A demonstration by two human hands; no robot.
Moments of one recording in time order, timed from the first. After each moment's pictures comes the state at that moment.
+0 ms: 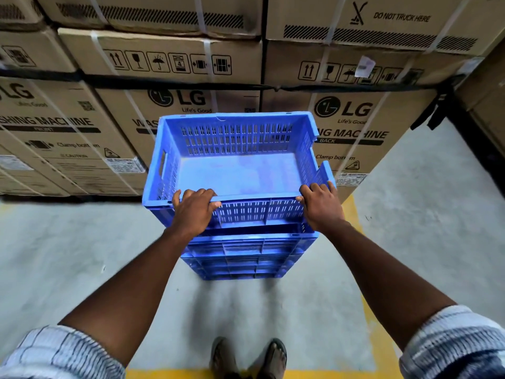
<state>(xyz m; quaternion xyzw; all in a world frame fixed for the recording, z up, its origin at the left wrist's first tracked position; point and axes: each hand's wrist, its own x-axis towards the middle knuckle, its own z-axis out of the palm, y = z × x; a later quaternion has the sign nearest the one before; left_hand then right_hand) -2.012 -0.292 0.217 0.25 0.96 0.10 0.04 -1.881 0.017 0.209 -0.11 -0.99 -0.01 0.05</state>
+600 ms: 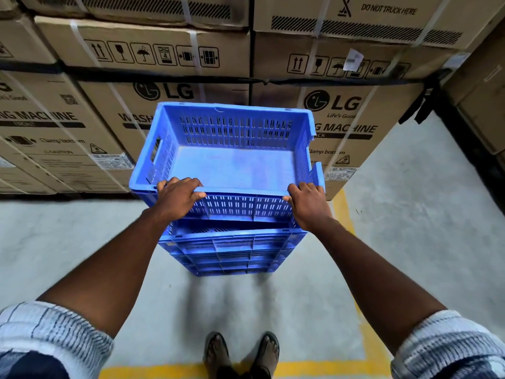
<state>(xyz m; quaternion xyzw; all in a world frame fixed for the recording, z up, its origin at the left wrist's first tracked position) -2.047 -0.296 0.222 0.28 0.95 0.07 0.09 -1.872 0.010 0.211 -0.10 -0.99 0.01 0.03</state>
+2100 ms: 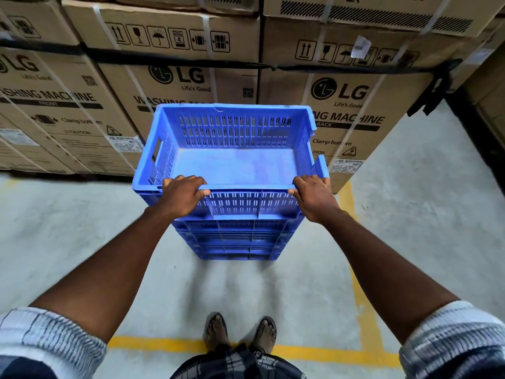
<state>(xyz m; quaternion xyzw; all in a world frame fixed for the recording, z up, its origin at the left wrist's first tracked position) -1.973 -0.314 0.234 0.27 0.95 0.05 0.10 -1.828 0.014 0.220 -0.05 -1.00 0.07 0.03</state>
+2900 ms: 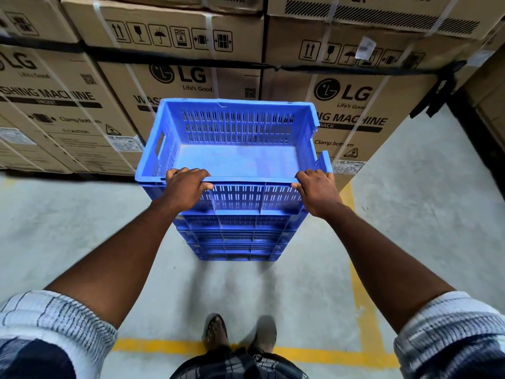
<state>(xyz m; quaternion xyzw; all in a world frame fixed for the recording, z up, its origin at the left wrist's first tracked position) -1.990 -0.304 0.236 0.29 0.95 0.07 0.06 -1.846 0.017 0.227 -0.07 -1.00 0.05 0.04</state>
